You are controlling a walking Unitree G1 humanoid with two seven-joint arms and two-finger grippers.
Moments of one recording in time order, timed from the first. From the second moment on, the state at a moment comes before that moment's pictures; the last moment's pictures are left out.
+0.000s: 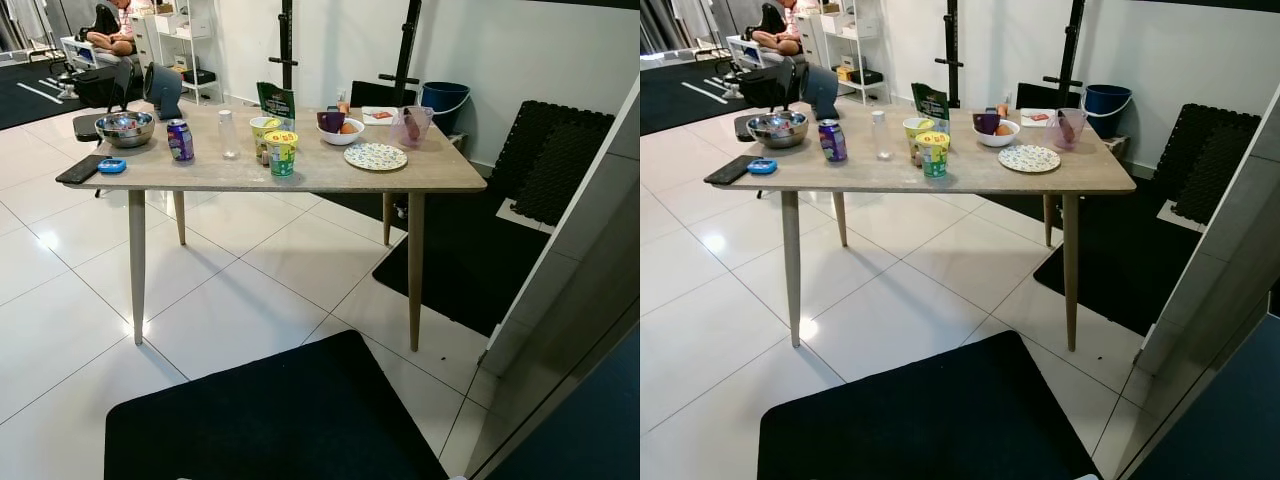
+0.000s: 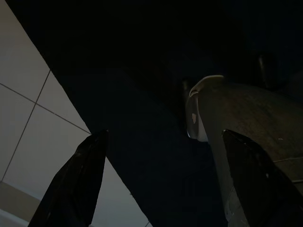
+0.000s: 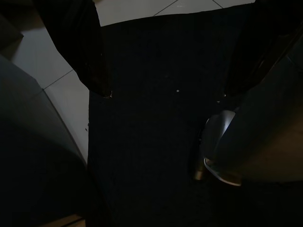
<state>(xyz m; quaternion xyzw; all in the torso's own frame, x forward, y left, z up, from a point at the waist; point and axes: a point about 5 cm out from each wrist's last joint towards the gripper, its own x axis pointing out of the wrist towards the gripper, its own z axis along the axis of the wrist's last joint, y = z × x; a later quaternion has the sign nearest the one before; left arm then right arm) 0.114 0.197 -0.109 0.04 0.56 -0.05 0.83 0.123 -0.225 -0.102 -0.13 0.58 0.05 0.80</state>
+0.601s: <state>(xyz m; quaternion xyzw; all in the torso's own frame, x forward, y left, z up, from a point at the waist) 0.110 0.195 -0.110 0.04 0.55 -0.06 0.83 0.123 -0.228 -0.102 -0.15 0.58 0.06 0.80</state>
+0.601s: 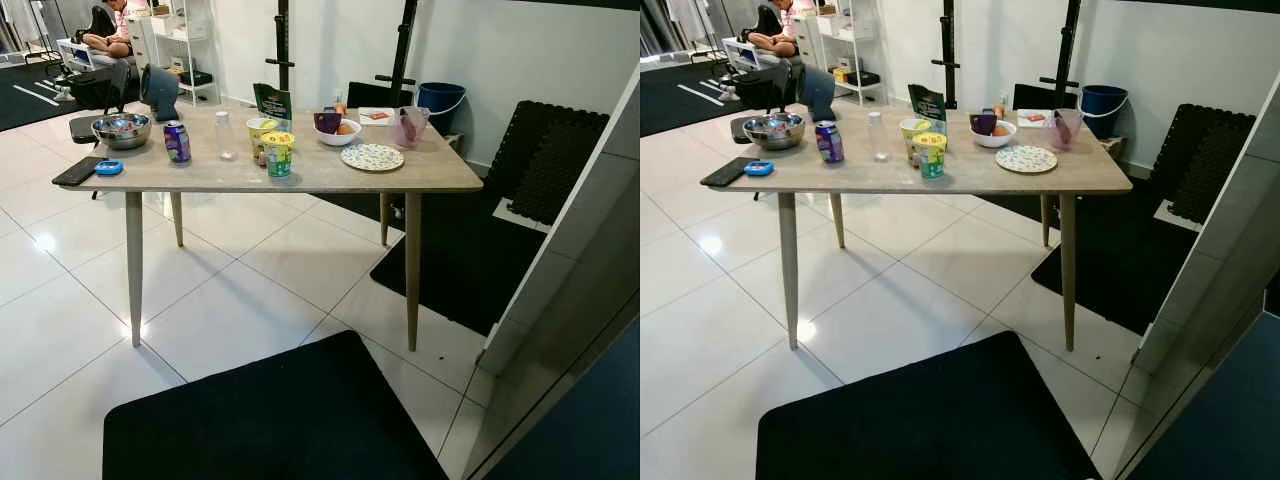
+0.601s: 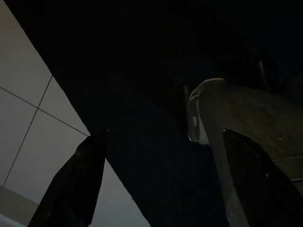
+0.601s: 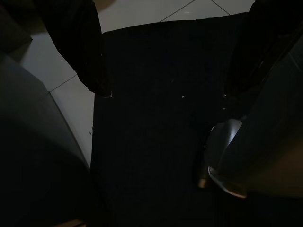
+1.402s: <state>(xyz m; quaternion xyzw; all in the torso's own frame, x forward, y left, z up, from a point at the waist) 0.121 0.188 -0.108 0.04 0.55 -0.06 0.83 0.133 -0.228 -0.099 -0.15 0.58 0.06 0.80</state>
